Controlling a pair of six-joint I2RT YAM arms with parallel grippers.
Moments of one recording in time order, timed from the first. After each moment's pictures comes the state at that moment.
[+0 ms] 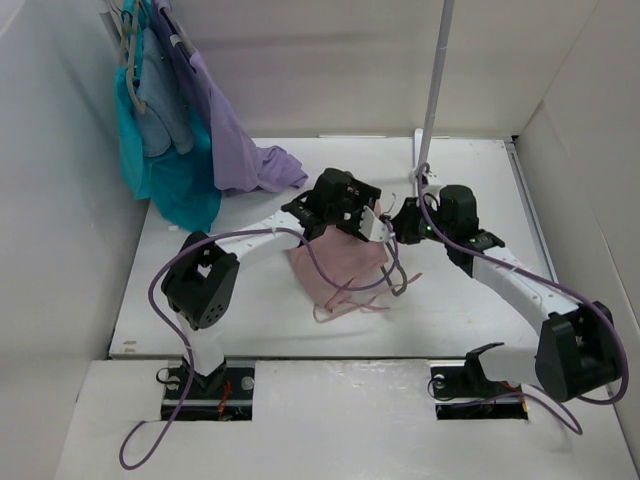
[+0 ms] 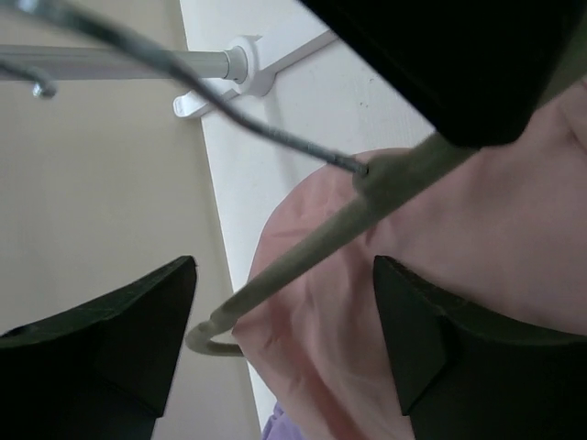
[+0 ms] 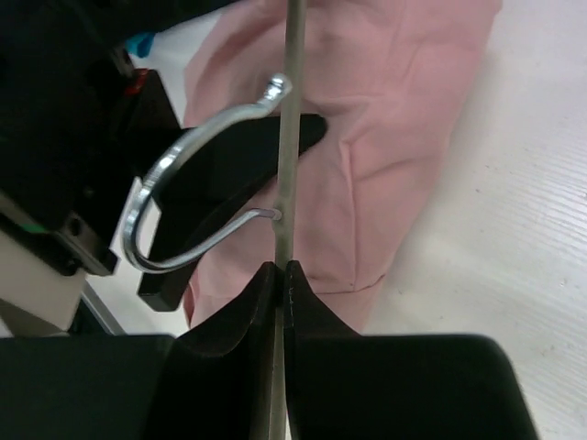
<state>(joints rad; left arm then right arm) -0.74 1.80 1.31 -0.03 0.30 1.28 0.32 1.26 0.80 -0.01 -0.48 0.42</state>
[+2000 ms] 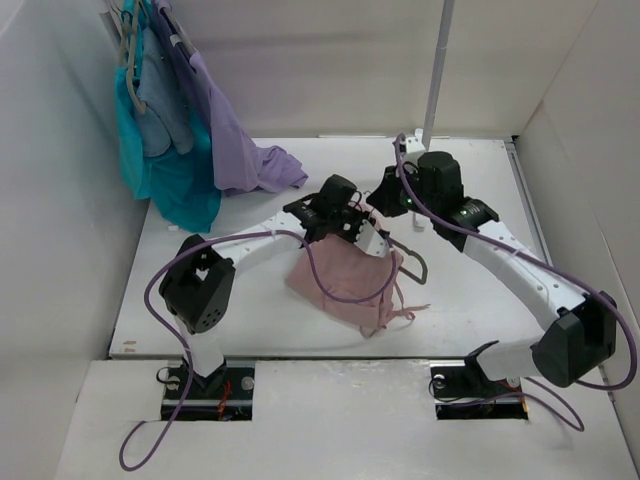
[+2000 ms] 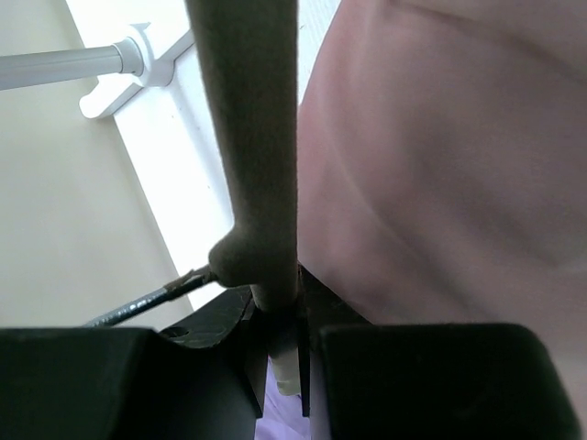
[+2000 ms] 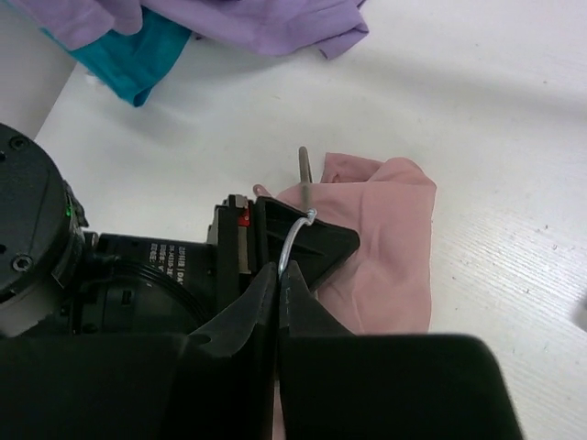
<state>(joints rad) -0.78 1.79 1.34 -0.30 0.25 1.35 0.50 1.35 1.19 -0.26 -0.18 0.30</state>
